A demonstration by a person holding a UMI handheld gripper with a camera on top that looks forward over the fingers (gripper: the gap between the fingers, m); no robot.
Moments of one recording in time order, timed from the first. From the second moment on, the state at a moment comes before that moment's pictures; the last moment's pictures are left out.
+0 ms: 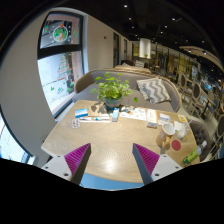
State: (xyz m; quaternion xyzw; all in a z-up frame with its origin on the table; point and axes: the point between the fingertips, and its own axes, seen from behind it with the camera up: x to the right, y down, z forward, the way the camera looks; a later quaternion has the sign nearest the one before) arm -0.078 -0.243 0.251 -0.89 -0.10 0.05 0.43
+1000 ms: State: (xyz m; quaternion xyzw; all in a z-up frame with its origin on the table) arm 0.383 -0.226 0.073 -0.90 0.03 -0.02 0.43
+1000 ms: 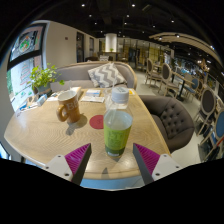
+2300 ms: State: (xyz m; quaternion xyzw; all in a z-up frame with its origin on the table) arm 0.396 -0.031 0.209 -0.72 -0.27 -0.51 0.38
